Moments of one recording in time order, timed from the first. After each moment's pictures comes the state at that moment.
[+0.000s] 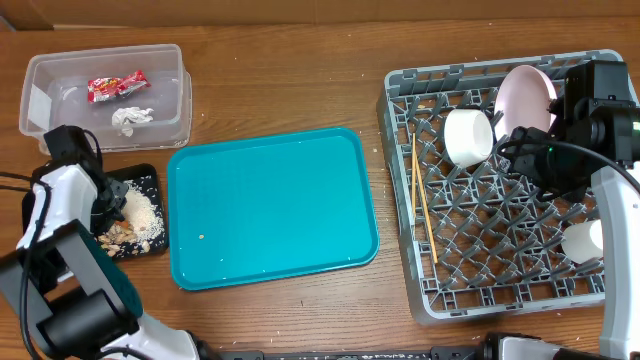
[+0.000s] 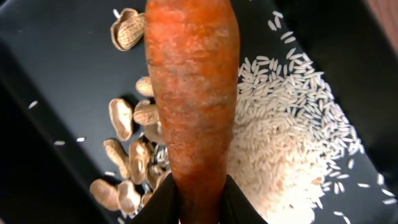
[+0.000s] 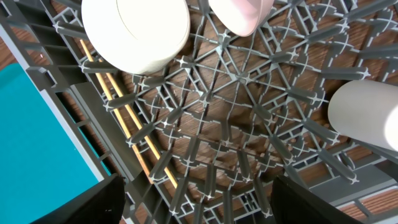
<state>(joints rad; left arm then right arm) 0.50 1.81 1.16 -0.74 -0.26 -0.69 -0.10 1.45 1.58 -1.45 -0.02 0.33</state>
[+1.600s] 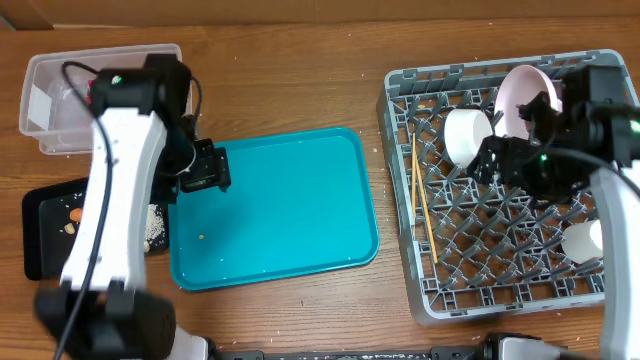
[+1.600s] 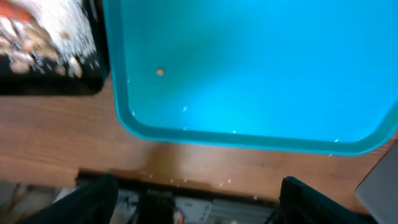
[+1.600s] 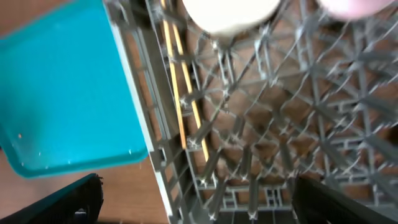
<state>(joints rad) -0.03 1.67 1.70 -1.65 0.04 -0.28 -0.10 1.41 1.56 -1.48 -0.27 0.10</state>
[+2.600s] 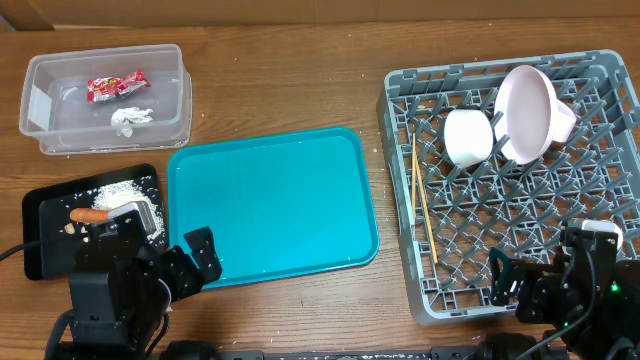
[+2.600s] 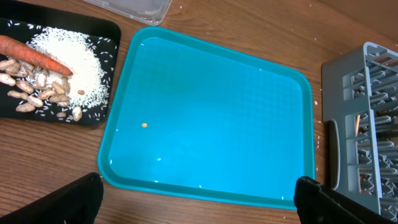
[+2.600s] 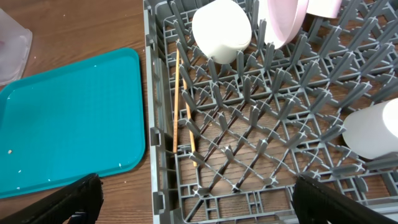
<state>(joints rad) -0.05 0.65 1.12 -1.26 0.00 -0.46 -0.10 0.58 1.20 -1.41 -0.19 0.10</state>
